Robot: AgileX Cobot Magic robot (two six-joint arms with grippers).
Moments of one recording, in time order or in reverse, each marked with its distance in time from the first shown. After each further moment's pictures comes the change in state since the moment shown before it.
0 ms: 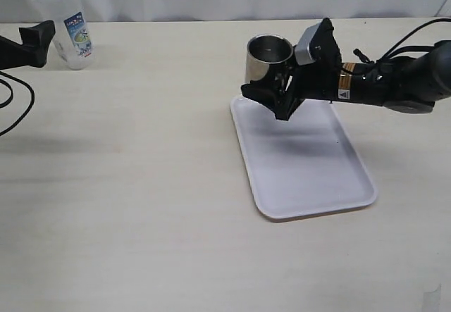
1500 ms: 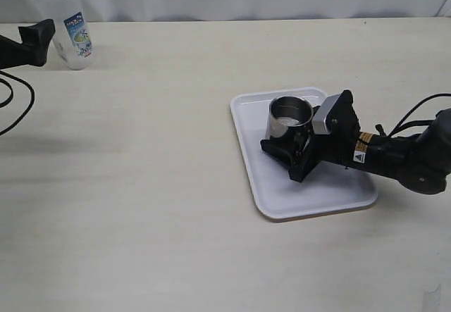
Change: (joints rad) left arm 0.000 0.000 0.000 0.000 -0.004 -0.015; right arm -0.053 0.126 0.316 0.270 -0.165 -0.428
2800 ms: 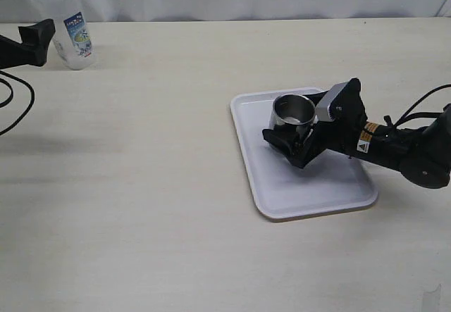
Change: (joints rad) left arm 0.000 0.000 0.000 0.000 0.000 -0.002; right arm 0.000 -0.059 0.015 0.085 0.029 -0.004
